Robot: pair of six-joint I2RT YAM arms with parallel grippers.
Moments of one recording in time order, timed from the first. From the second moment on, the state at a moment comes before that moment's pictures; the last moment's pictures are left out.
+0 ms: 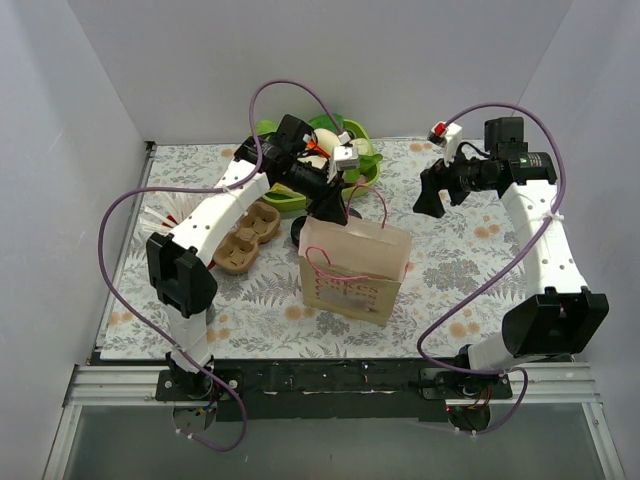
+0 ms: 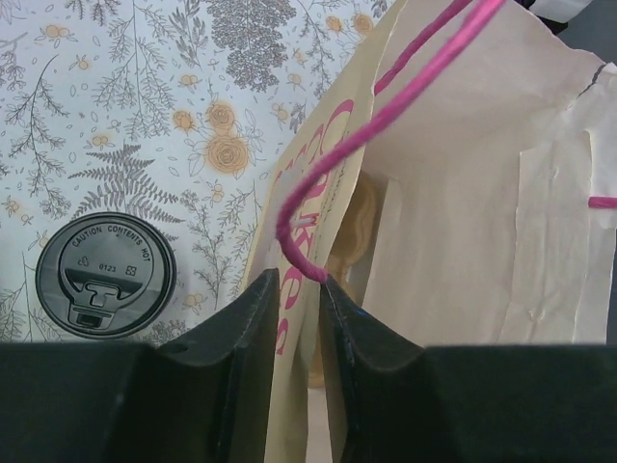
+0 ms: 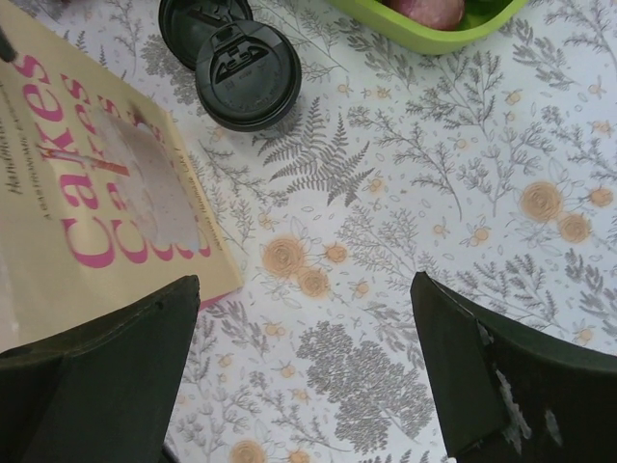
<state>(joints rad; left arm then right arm) -0.57 1.90 1.97 -1.03 0.95 0.57 0.05 1.47 1.61 -1.06 -0.70 -0.54</state>
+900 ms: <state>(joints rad) -0.35 1.47 1.63 -1.28 0.63 0.71 0.30 1.80 1.70 -0.92 -0.58 -0.68</state>
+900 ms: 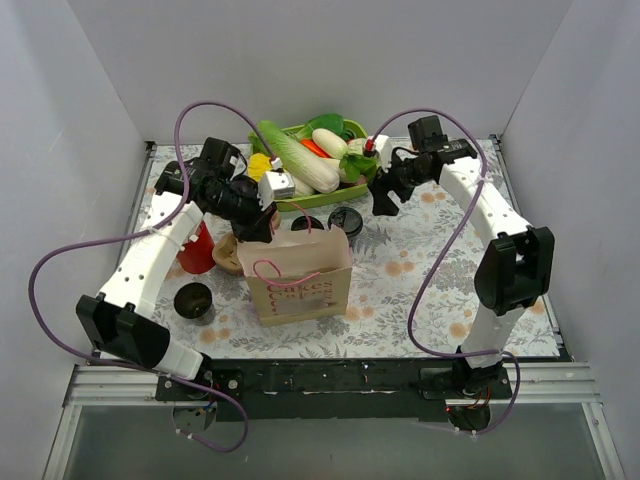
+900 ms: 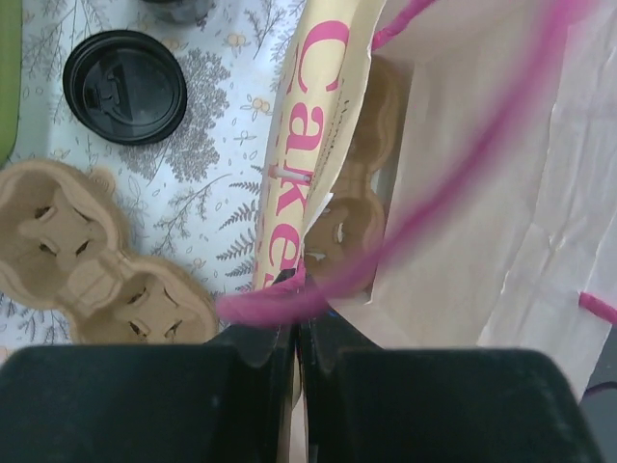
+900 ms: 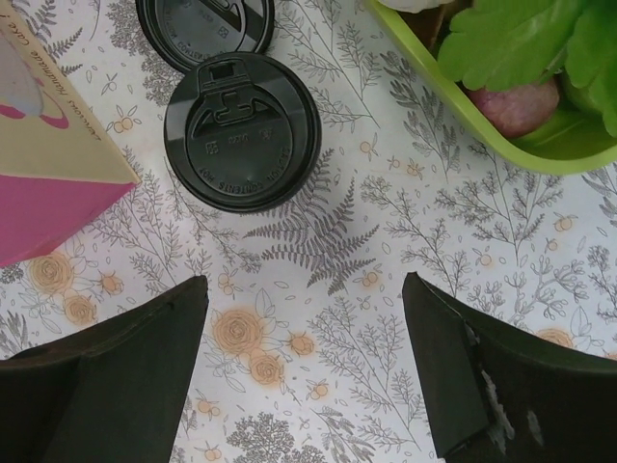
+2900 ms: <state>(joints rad) -0.33 1.48 1.53 -1.30 0.43 0.68 0.55 1.79 1.54 -0.79 -0.47 -1.04</state>
